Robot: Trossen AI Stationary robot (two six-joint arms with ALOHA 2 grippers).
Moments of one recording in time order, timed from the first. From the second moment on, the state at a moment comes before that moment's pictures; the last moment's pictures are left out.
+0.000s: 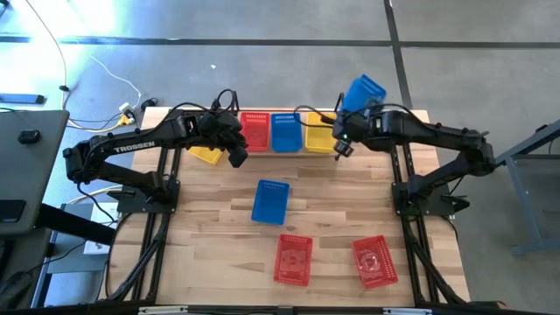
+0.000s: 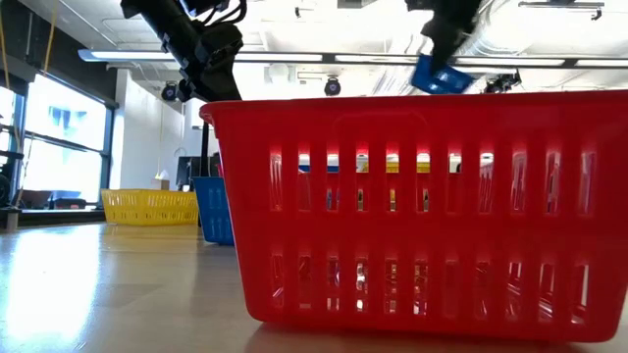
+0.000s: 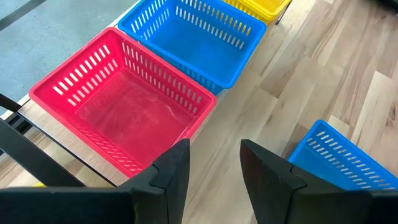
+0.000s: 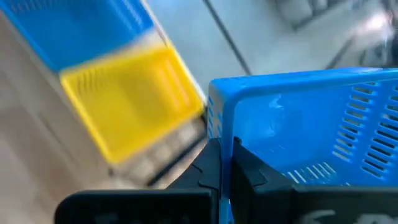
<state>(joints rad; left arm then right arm) 0.51 1.21 0.97 -0.58 -0.06 -0.21 -0.18 1.37 1.44 -1.19 0.73 0.14</state>
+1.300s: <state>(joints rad) 0.51 1.21 0.97 -0.67 -0.07 -0.21 -0.24 1.74 1.44 -0.57 0.23 -0.32</state>
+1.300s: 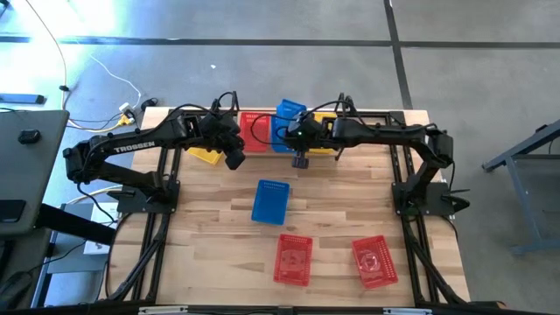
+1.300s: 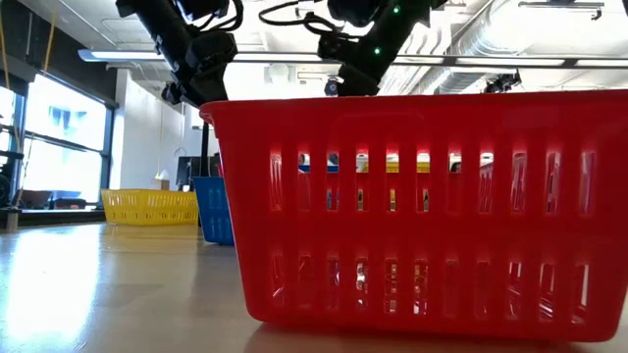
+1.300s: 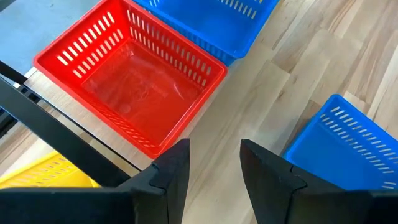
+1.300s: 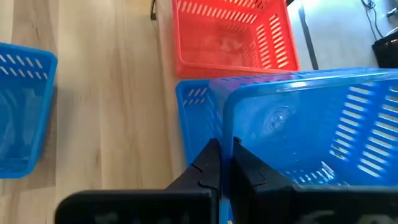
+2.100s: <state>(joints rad) 0.51 1.21 0.97 -0.69 -0.07 -0.21 -0.24 1.77 1.44 -0.59 0.25 -0.32</state>
